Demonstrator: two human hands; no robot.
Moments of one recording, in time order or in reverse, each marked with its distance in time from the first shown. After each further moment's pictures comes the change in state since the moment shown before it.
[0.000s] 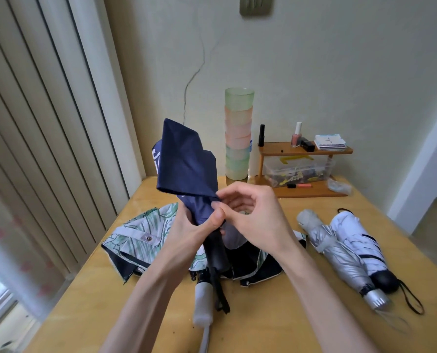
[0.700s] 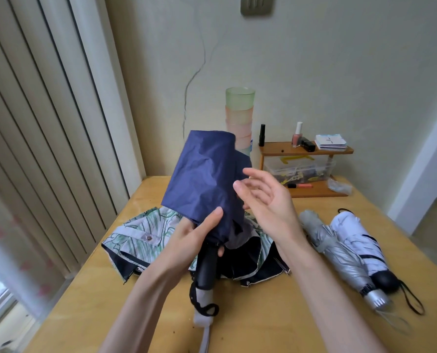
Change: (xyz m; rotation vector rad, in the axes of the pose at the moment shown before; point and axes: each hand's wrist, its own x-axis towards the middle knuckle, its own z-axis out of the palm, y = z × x) left_hand -0.011 0.014 0.007 -0.006 -0.104 -0.082; right_hand 0.006 0.015 -0.013 0.178 0.209 0.198
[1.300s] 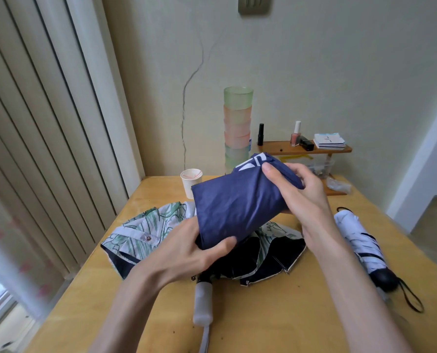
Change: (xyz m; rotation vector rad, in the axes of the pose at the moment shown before) left_hand -0.007 0.006 -0.023 0.829 -0.149 0.228; right_hand 0.006 -0.023 -0.039 -0.079 0.200 0.139
